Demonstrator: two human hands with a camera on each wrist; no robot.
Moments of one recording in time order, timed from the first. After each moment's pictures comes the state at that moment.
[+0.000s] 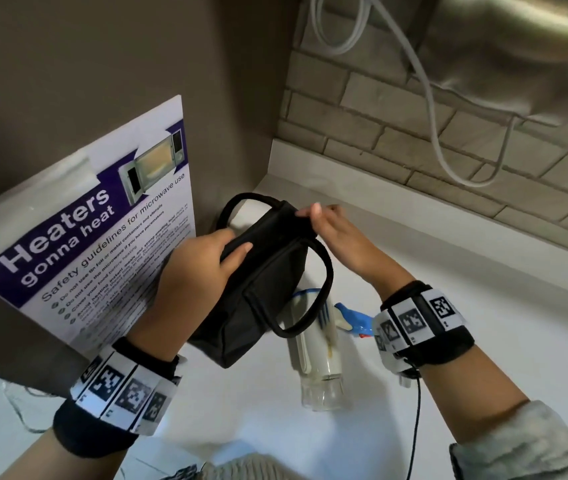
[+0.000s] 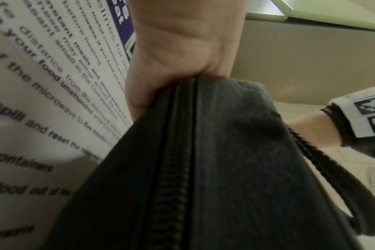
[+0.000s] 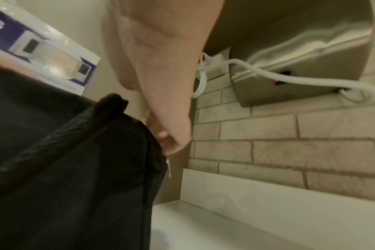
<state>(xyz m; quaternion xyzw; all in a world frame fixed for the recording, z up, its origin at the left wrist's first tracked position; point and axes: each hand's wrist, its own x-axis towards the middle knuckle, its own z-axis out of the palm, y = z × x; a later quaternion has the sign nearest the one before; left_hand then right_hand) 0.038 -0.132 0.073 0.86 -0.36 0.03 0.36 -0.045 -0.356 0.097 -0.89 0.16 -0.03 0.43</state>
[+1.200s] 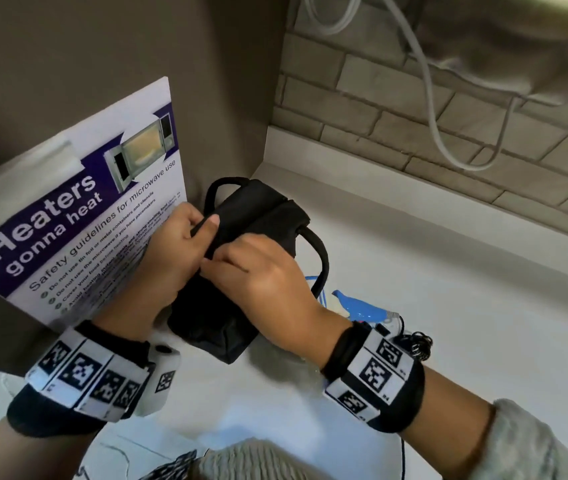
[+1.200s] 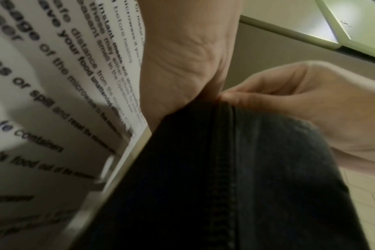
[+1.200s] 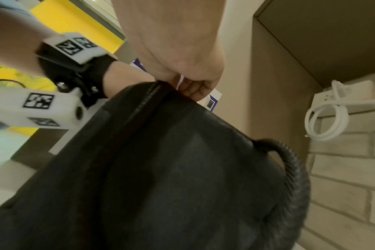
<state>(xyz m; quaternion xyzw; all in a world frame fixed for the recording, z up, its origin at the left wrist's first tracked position) 0.052 -0.126 0.072 0.82 -0.18 -0.08 0.54 -0.061 -0.224 0.093 -0.92 -0.13 -0.34 0.12</state>
